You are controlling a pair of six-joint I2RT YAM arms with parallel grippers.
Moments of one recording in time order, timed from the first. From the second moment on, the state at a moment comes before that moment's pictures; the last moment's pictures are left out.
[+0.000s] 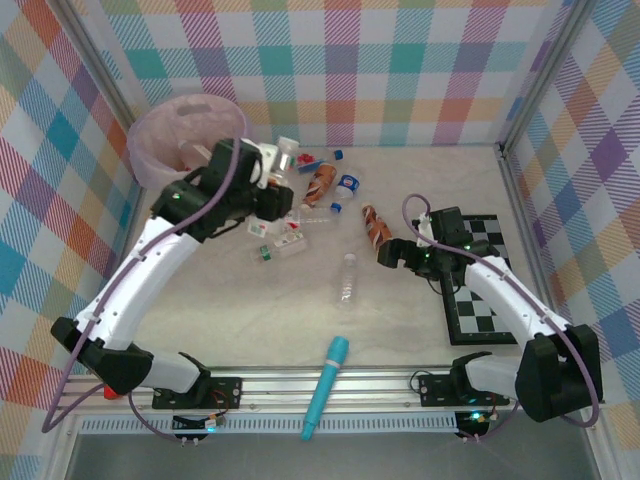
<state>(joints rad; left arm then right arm) -0.54 1.39 1.71 -1.01 -0.06 -0.19 0.27 1.20 0.82 -0.60 -0.41 0.47</state>
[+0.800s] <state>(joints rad) -0.04 1.78 2.20 -0.80 0.11 -0.27 0.27 1.14 0.81 -0.63 -0.41 0.47</state>
